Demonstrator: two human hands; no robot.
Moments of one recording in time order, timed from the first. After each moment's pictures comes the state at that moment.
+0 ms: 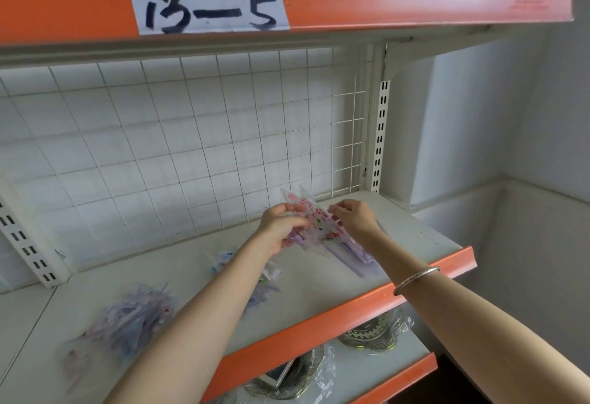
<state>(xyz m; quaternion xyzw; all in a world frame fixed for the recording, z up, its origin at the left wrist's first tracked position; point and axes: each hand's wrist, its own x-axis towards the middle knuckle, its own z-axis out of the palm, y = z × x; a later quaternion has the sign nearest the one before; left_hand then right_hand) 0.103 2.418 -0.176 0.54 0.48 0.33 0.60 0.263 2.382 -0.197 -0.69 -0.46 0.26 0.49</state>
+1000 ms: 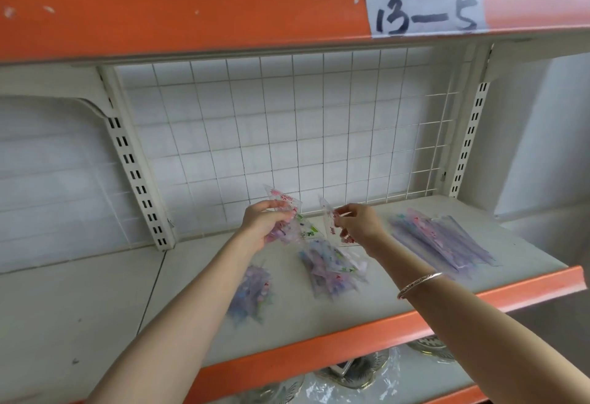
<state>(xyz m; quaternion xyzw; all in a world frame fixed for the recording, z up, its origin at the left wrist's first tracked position) -0.080 2.440 -0.164 0.47 0.53 0.42 0.56 0.113 2.415 -0.192 -0.66 -0.48 0.35 0.47</state>
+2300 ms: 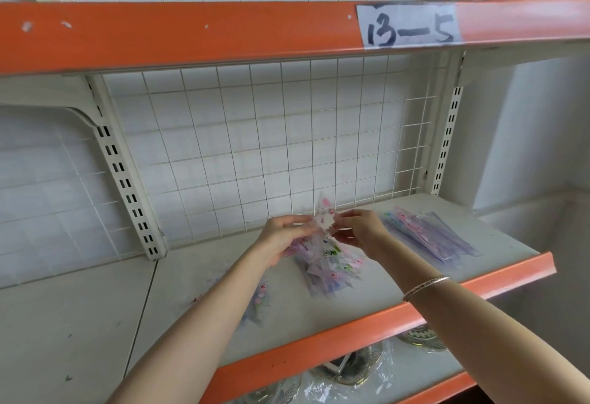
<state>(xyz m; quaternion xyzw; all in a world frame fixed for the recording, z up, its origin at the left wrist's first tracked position) -0.058 2.415 -0.174 0.55 0.47 0.33 0.61 0.112 2.383 -0.176 -0.58 -0.35 0.49 0.55</state>
